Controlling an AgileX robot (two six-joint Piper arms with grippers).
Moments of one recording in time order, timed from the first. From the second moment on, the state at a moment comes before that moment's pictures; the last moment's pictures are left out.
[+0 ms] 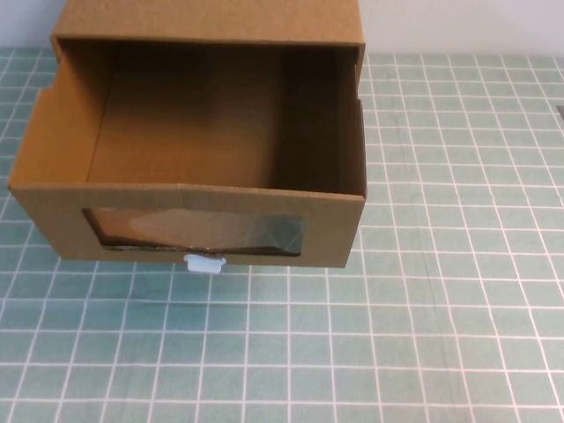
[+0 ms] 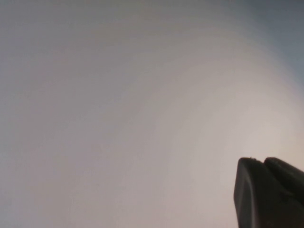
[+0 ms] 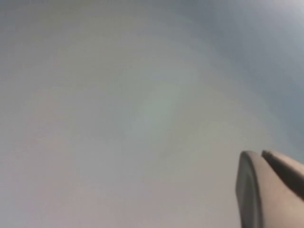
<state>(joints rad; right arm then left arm) 0.07 -0.01 0.03 0.02 -0.74 -0.01 -0.14 -0.01 0.03 0.09 -0.75 -0.26</state>
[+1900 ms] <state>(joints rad) 0.36 1.15 -1.36 0.54 0.88 -0.60 -0.14 1.39 -1.69 -0.49 0.94 0.42</state>
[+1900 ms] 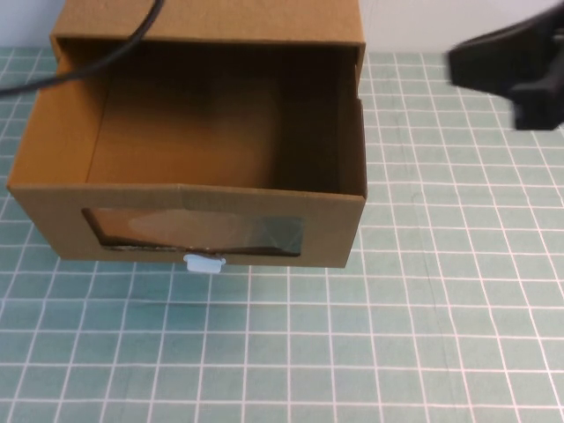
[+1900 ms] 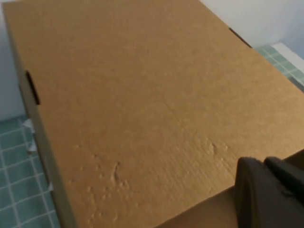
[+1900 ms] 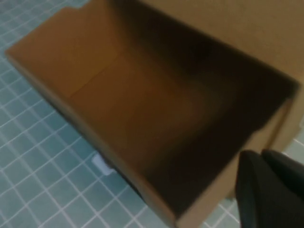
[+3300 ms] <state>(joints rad) 1.26 1.64 -1.17 -1.08 0.58 0.43 -0.14 1.92 -2.10 -0.67 1.23 0.43</state>
